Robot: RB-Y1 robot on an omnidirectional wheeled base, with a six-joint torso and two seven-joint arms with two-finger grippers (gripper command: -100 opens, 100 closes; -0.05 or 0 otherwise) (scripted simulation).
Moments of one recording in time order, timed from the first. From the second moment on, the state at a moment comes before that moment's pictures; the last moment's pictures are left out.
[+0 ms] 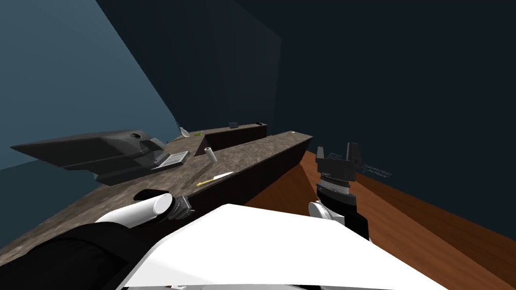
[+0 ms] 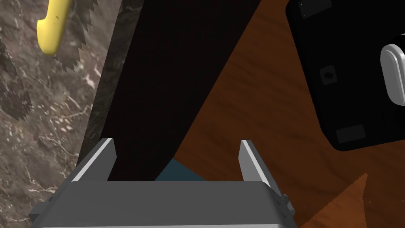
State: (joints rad) left arm 0.51 0.33 0.72 -2.15 0.56 1.55 0.54; right arm 0.48 0.02 0.07 -2.35 -0.07 -0.56 -0.07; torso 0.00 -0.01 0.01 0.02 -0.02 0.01
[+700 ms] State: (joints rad) left arm 0.57 0.33 0.85 -2.16 0.63 1.67 0.66; right arm 0.48 0.02 0.07 -2.35 -0.07 -0.56 -0.07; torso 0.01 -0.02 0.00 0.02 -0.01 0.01
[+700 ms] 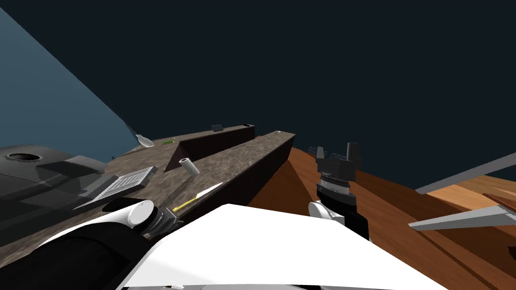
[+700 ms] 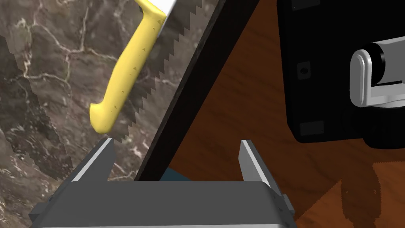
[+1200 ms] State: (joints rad) left arm 0.60 0.30 0.90 -2.16 0.66 1.75 0.69; right arm 0.48 0.02 0.07 -2.35 -0.07 -0.56 -0.07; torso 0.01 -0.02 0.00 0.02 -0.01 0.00
